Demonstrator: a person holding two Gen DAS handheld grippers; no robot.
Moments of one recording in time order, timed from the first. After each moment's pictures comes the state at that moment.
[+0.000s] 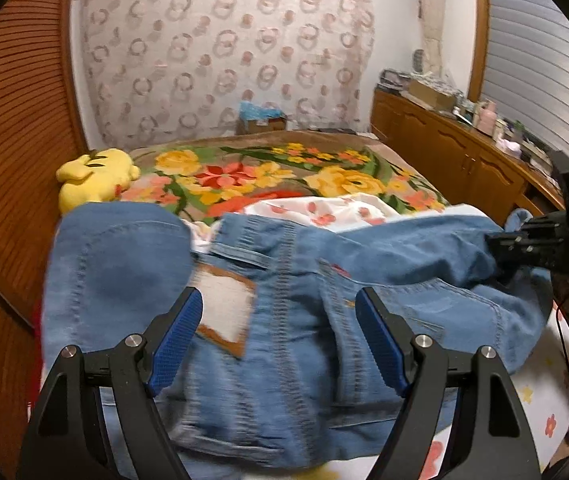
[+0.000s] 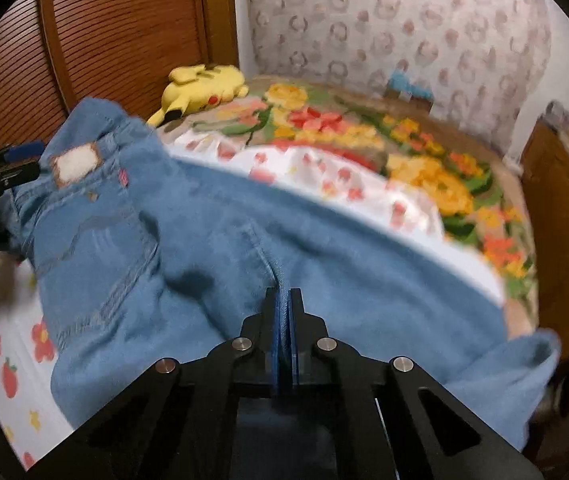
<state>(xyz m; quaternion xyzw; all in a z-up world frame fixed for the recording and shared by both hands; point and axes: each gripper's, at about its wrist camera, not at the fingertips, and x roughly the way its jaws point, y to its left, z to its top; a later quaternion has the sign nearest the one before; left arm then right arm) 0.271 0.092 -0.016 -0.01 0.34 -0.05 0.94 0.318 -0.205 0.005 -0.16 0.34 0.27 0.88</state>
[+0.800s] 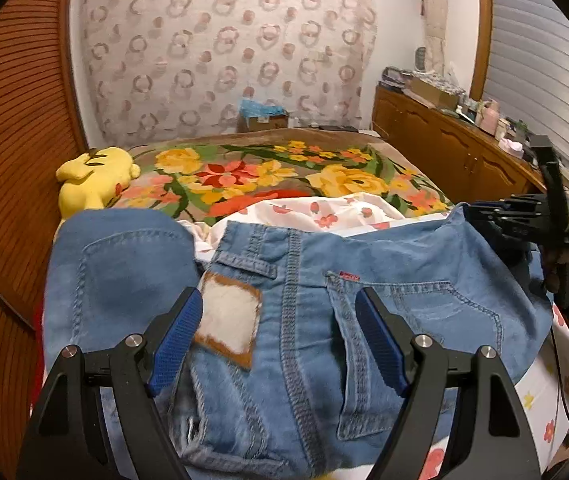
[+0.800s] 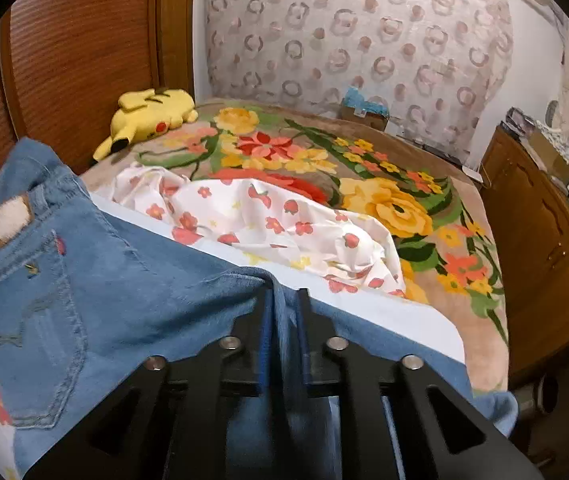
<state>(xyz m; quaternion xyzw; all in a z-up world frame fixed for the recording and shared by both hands) 0.290 0.090 -0.017 0.00 0.35 -0.06 0.93 0.361 -0.185 0.010 -0.14 0.32 0.21 0.91</state>
